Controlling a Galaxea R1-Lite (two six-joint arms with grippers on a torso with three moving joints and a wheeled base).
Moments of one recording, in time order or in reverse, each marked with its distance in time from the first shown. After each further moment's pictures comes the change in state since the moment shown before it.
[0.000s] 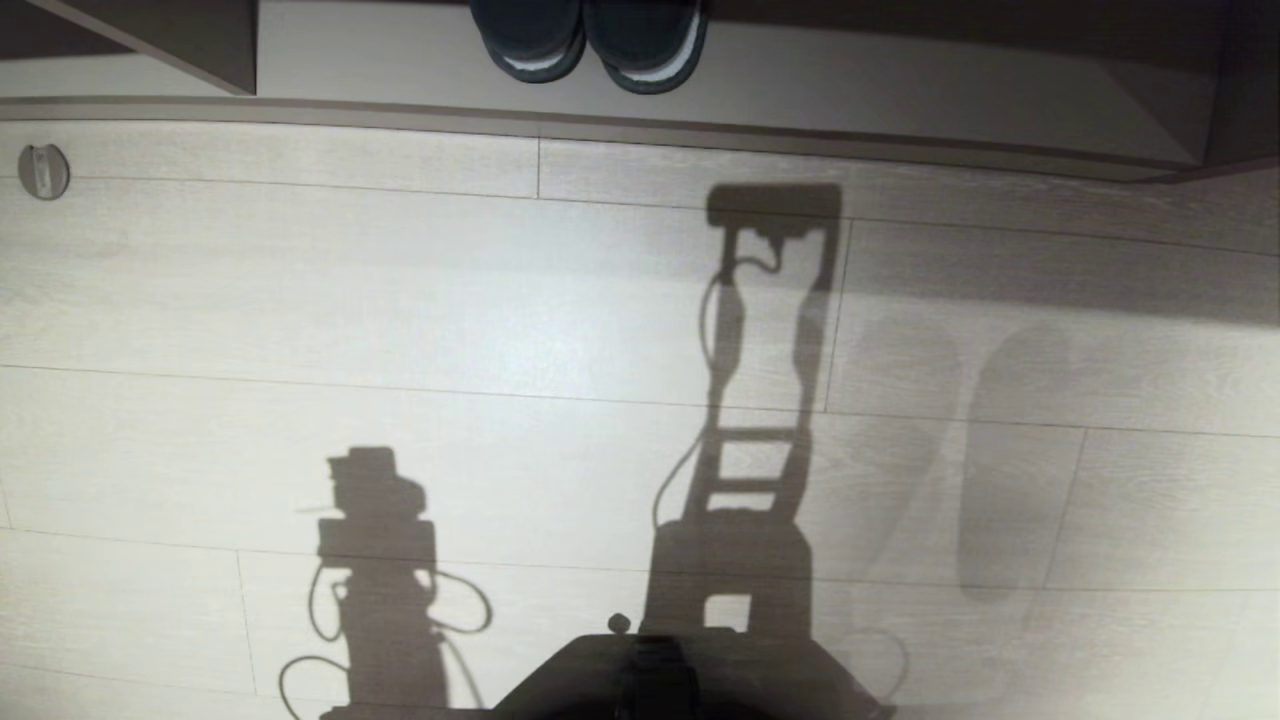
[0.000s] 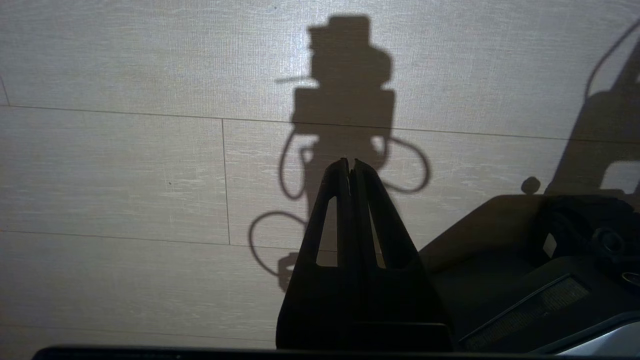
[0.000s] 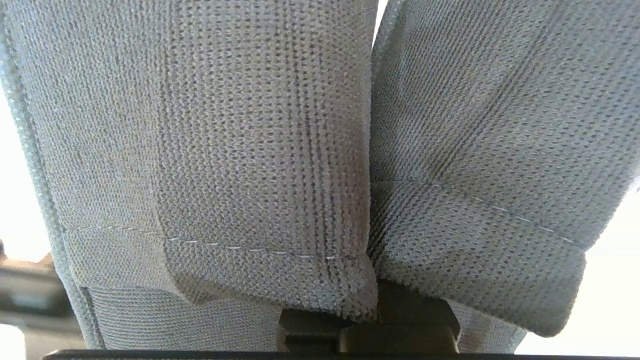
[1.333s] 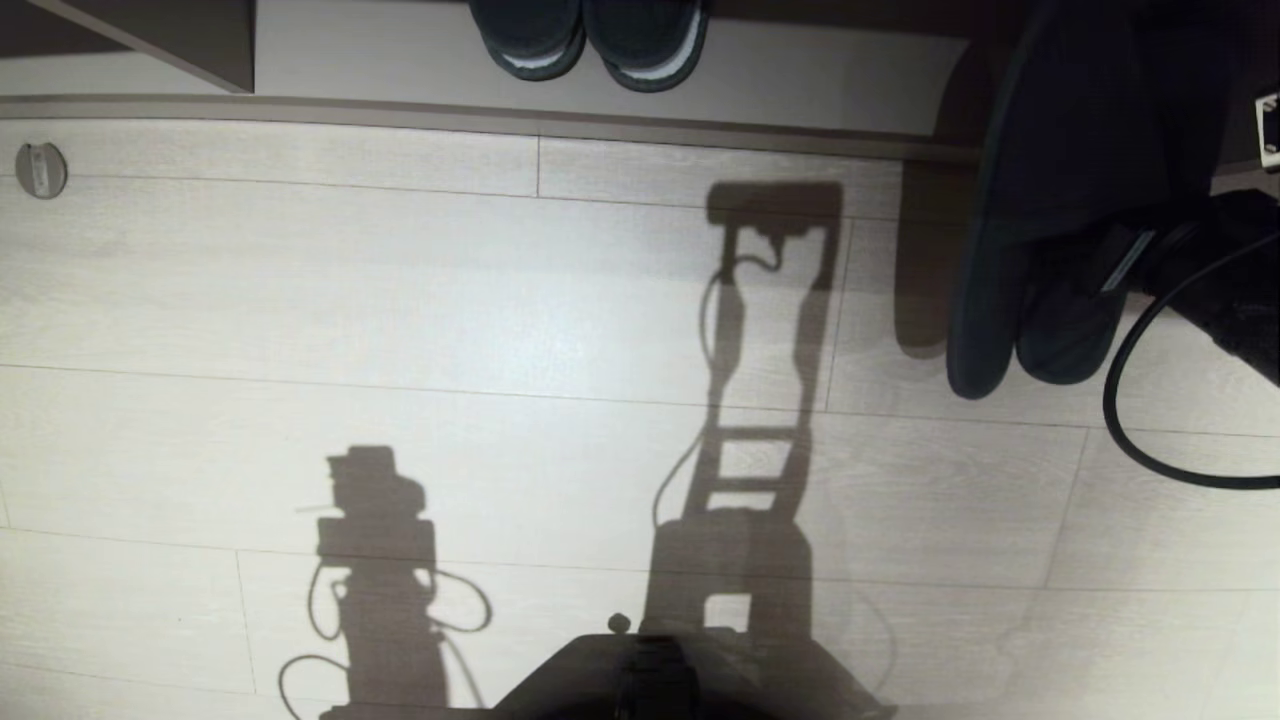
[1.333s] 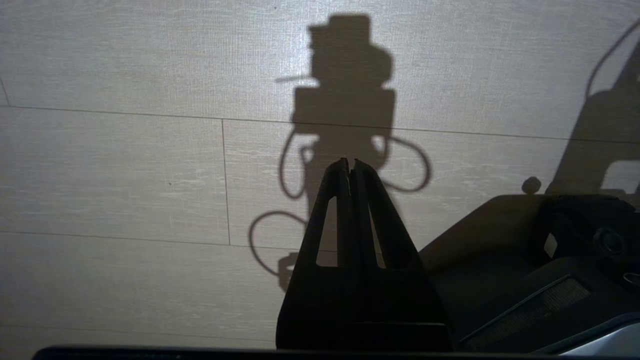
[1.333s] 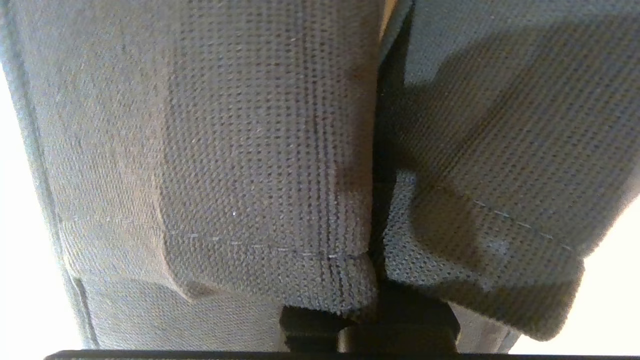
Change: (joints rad) left arm 0.000 0.000 0.000 0.000 0.000 0.001; right arm 0.020 1.350 -0.652 -0.933 0.076 -0.071
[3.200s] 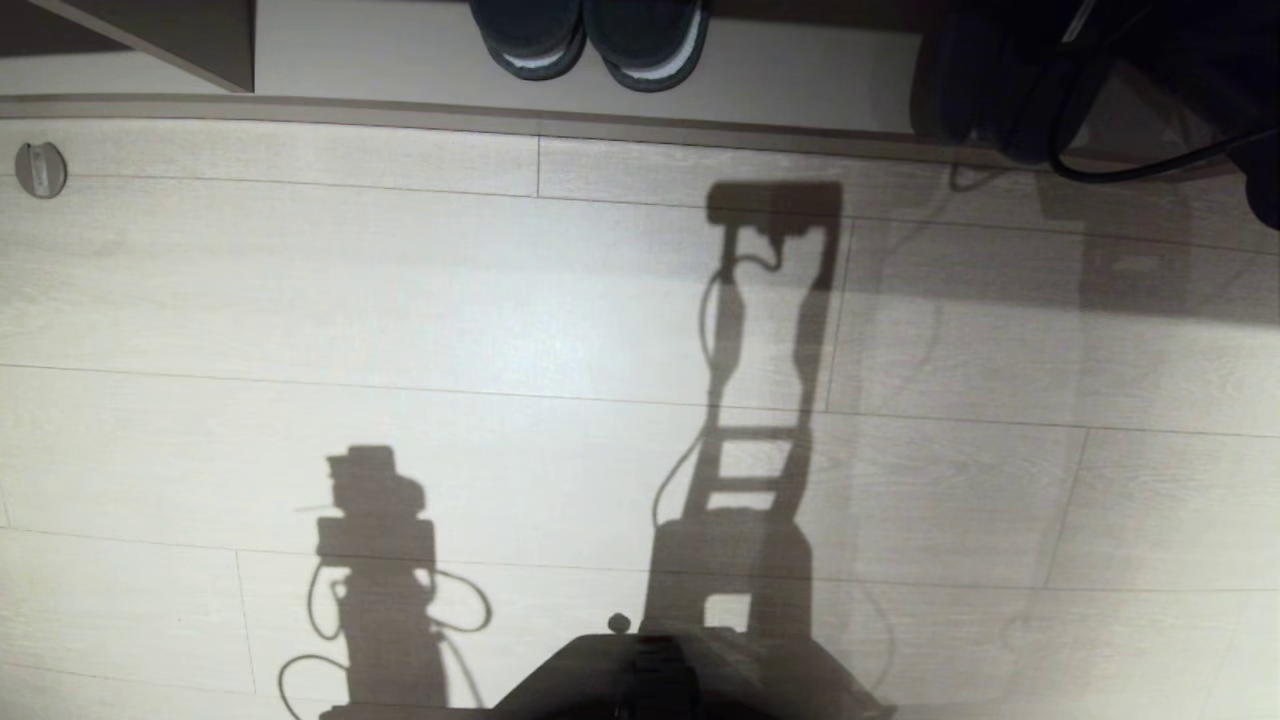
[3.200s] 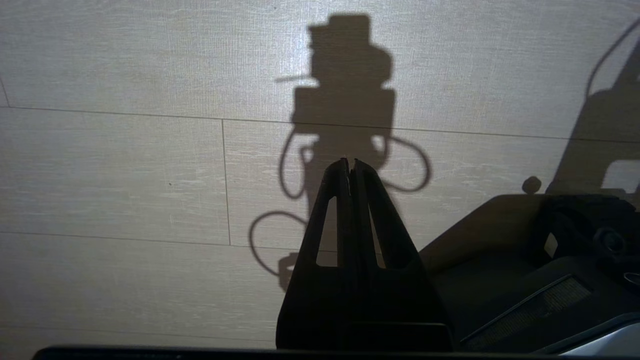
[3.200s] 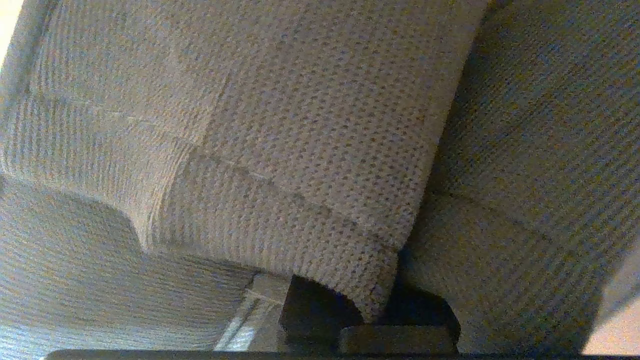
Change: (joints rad) left arm 0.000 0.000 0.000 -0.001 0.000 0.002; right arm -0.038 0.405 -1.002 0.359 0.051 -0.028
